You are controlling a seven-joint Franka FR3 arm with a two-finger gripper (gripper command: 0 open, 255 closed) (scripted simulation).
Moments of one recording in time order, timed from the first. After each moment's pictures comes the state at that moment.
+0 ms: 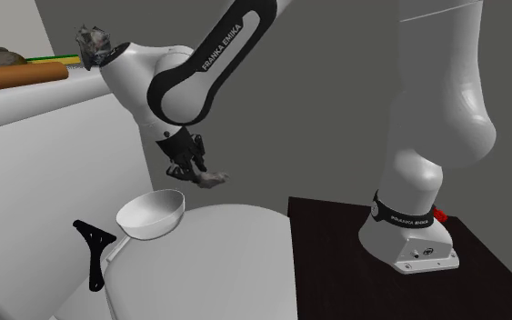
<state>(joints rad) -0.15 0.26 0.15 -2.07 -0.42 2.02 0.56</state>
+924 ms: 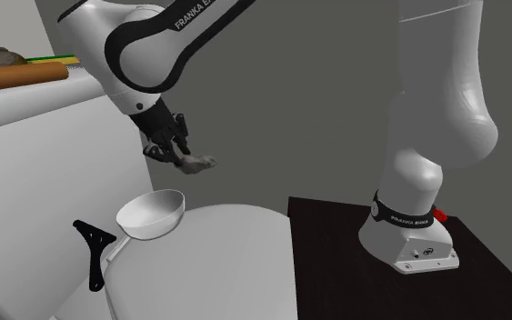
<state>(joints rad) -0.11 0.26 0.18 -1.88 -0.38 1.84 0.53</state>
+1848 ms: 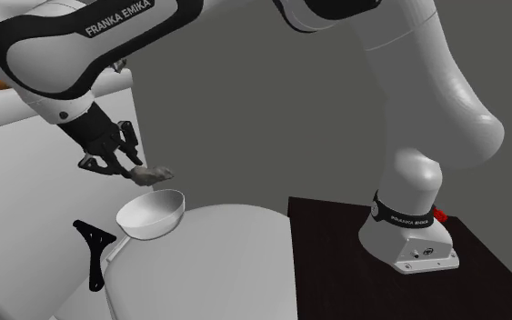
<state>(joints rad) 0.00 0.60 0.20 -1.36 -0.40 1.62 0.58</state>
